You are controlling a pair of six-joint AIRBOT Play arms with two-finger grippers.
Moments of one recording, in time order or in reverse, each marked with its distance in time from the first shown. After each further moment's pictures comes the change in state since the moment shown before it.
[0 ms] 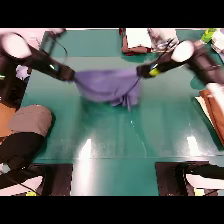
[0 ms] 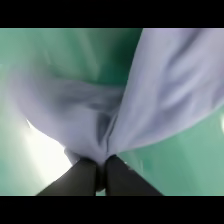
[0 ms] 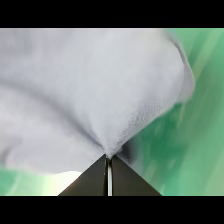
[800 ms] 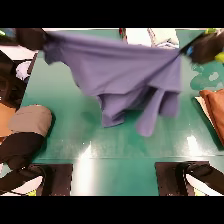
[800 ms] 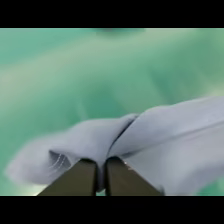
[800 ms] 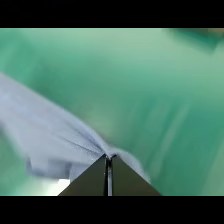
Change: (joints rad) left arm 0.000 0.080 0.115 -0.013 -0.013 -0.009; right arm 0.000 0.360 -0.024 -0.050 0.223 0.029
